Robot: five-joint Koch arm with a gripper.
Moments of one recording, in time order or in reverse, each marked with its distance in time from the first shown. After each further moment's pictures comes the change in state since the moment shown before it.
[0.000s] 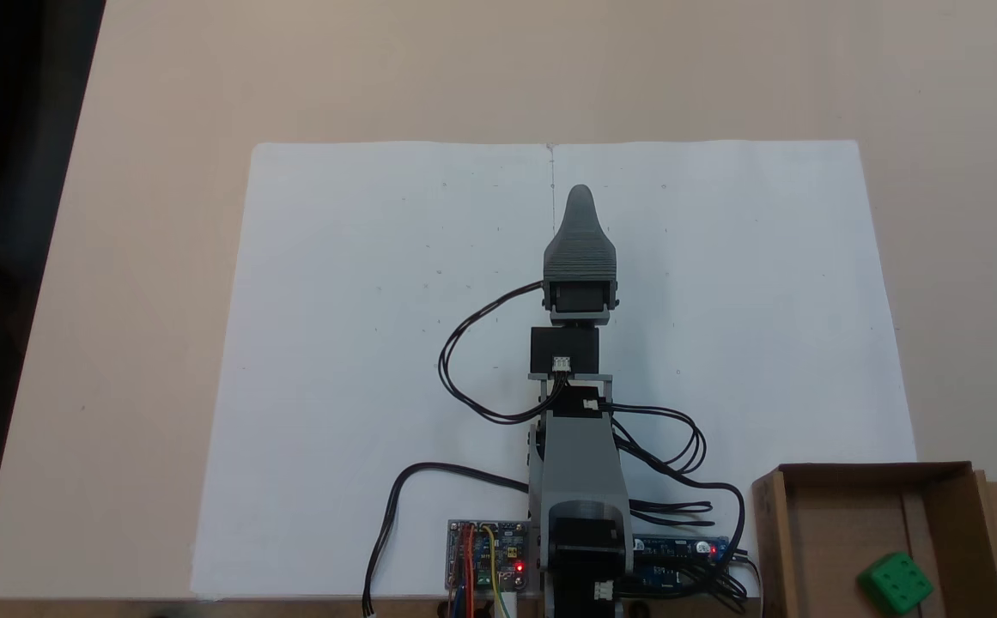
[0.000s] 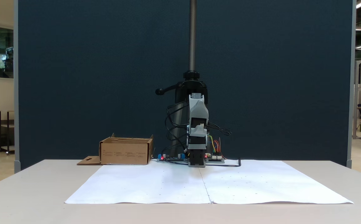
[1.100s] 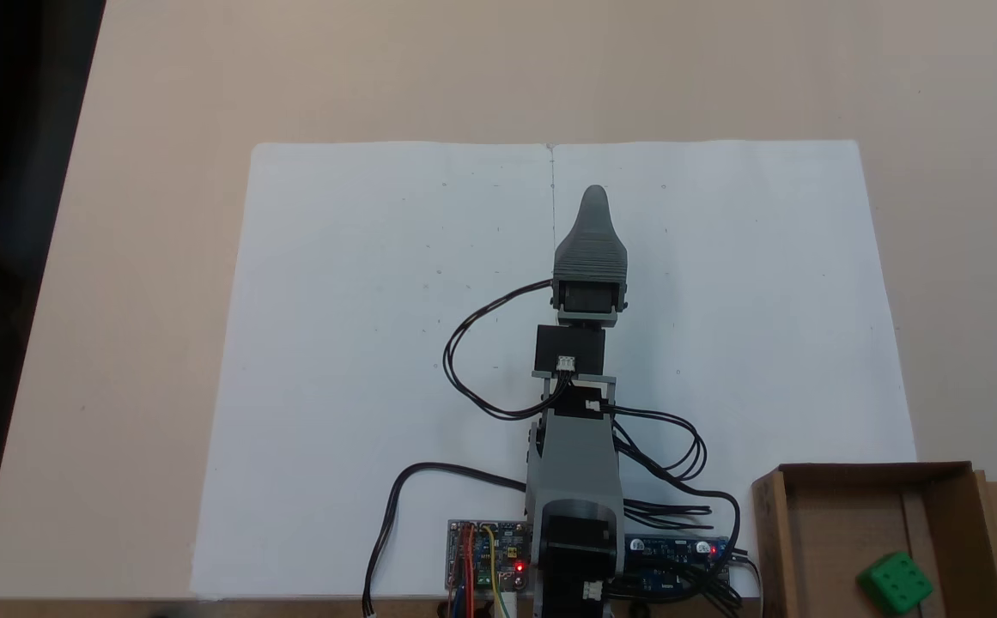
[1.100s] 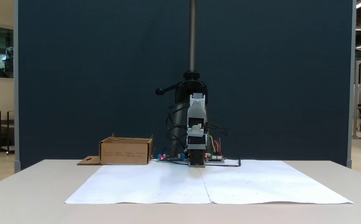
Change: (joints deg) arm 3.4 0.0 0.1 0.0 1.0
